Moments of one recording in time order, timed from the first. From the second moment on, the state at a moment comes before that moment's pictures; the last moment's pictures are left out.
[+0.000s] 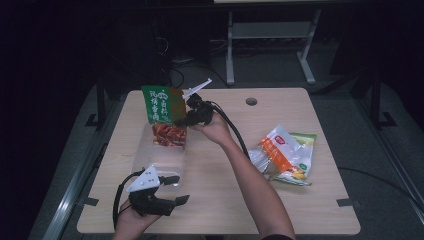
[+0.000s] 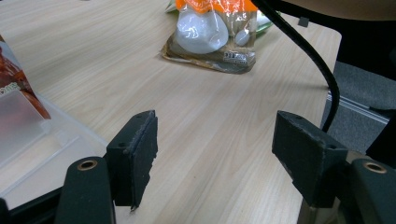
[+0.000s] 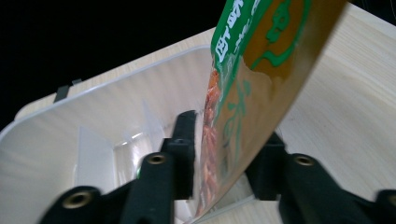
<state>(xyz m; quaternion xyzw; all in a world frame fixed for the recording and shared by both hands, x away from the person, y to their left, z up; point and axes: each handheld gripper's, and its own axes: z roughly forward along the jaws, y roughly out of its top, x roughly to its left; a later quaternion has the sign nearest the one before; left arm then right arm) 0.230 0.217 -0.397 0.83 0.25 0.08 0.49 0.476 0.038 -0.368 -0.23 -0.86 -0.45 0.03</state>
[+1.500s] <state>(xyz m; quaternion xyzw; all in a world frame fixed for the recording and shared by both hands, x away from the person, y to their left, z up) 0.229 0.213 -0.402 0.84 0.25 0.07 0.48 0.402 -0.102 -0.358 -0.28 -0.84 -0.46 0.02</state>
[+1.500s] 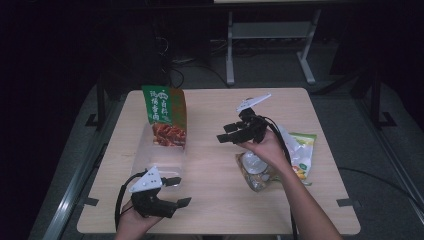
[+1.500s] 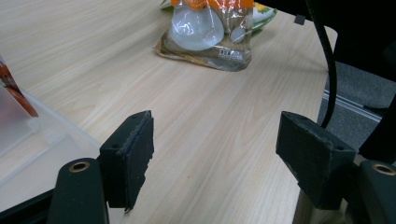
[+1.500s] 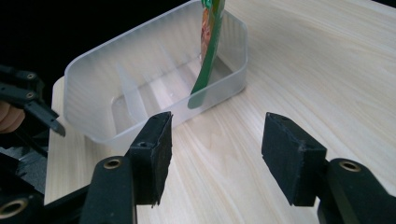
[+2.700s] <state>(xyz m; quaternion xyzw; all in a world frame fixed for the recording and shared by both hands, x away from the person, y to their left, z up) 0.232 0.204 -0.407 0.85 0.25 0.07 0.47 0.319 -0.204 -0.388 -0.34 -0.82 -0.45 0.00</state>
